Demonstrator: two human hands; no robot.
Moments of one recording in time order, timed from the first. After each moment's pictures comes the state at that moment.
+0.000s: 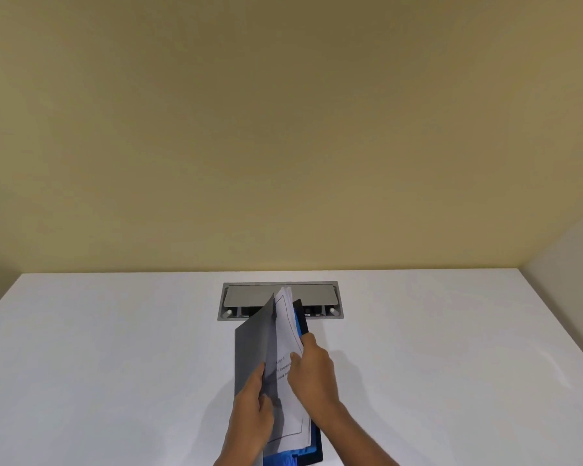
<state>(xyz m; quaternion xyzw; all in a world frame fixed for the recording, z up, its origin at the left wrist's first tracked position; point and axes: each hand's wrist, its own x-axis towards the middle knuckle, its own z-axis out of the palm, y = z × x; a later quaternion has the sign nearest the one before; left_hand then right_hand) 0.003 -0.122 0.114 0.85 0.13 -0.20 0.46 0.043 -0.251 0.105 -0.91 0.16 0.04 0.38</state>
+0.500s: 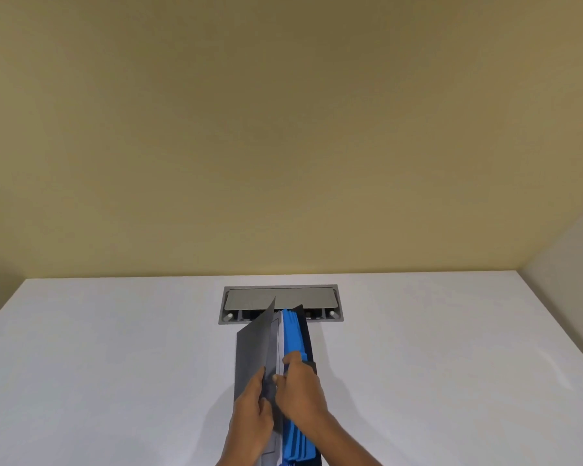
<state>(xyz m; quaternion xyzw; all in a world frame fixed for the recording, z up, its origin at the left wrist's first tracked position) -0.002 -0.123 0.102 0.85 0.13 -0.17 0.48 0.028 -0.233 0.084 -0.91 0.14 0.12 0.37</state>
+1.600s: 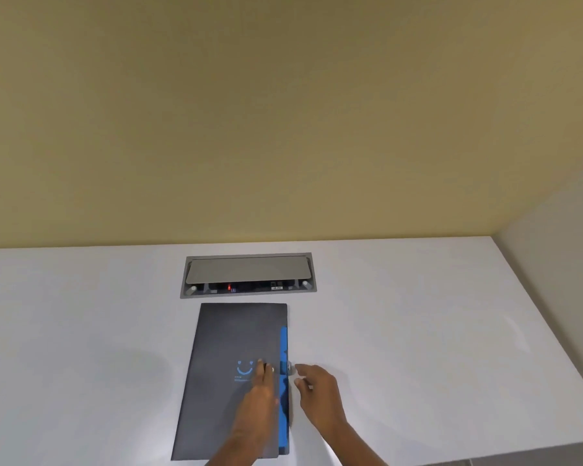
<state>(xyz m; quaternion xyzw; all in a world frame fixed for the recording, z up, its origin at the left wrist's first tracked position) 0.004 -0.185 -0.018 0.92 -0.02 -0.31 0.25 -0.018 -0.333 0.013 -0.90 0.19 0.14 0.37</state>
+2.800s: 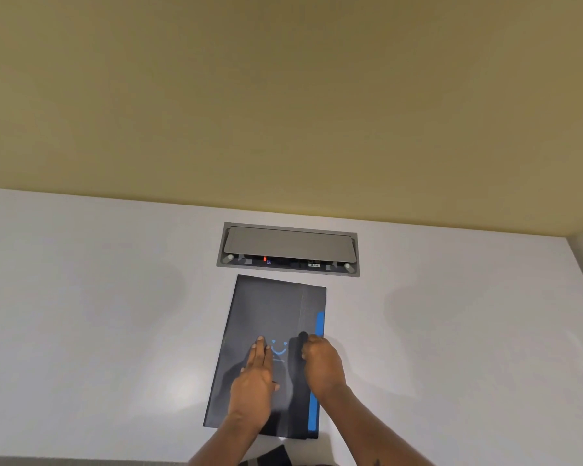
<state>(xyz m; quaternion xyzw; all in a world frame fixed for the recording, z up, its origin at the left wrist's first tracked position) 0.016 -0.116 -0.034 0.94 -0.02 -0.28 0.17 0.043 -0.281 -0.041 -0.93 0.15 0.23 0.26</state>
